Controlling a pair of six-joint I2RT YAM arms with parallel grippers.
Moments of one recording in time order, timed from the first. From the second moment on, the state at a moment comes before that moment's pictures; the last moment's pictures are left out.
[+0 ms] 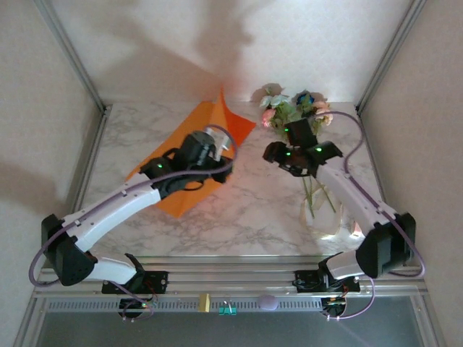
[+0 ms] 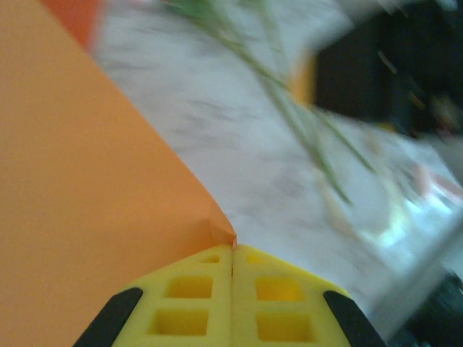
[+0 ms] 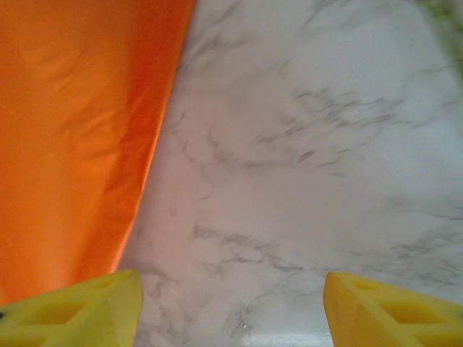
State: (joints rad) left arm -0.81 1.39 1.30 -0.53 0.08 -0.41; right arm 0.43 1.38 1.26 -0.79 -0.05 0.78
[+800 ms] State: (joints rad) left arm -1.11 2.00 1.57 -0.40 0.31 -0.29; right arm 0.20 1.13 1.15 -1.03 0.05 0.80
